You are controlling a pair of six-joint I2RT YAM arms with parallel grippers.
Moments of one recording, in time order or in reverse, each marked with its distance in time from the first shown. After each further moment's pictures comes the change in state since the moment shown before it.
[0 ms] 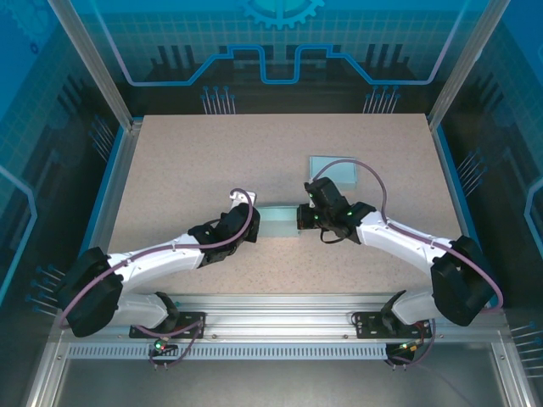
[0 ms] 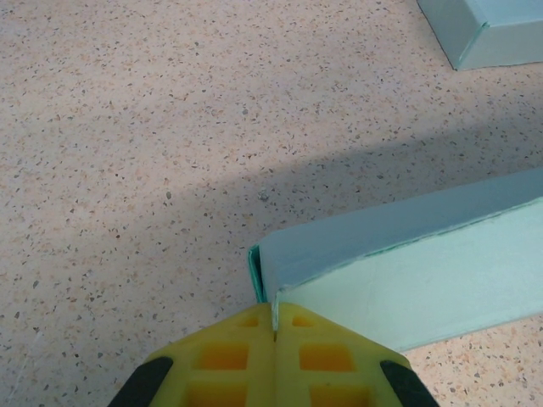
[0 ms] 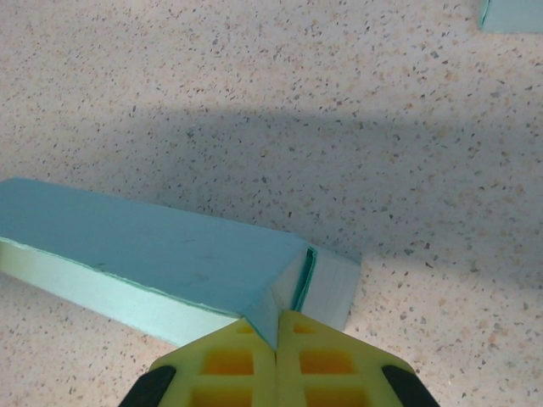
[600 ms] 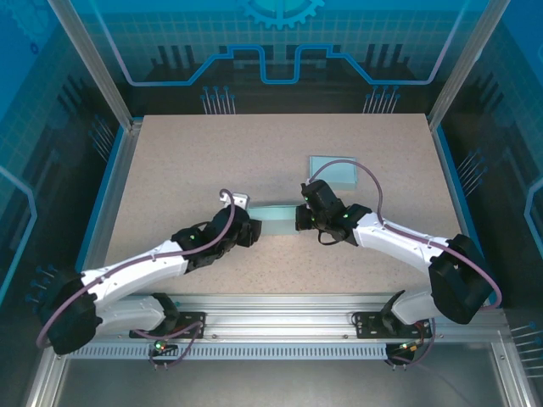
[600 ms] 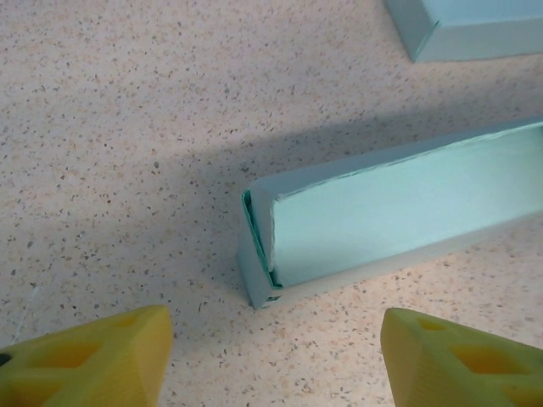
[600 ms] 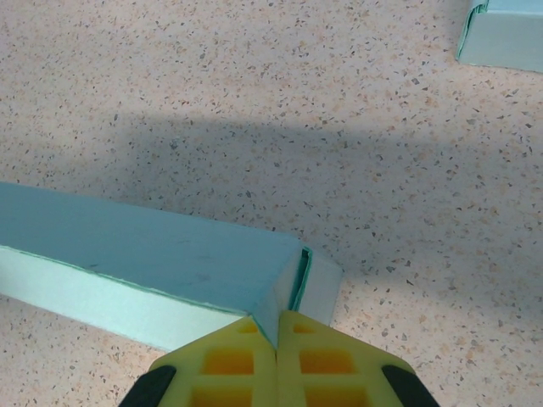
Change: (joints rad) left arm 0.001 -0.182 -0.007 -0.142 0.094 -0.051; right arm 0.036 0.011 0.000 0.014 0.093 -0.025
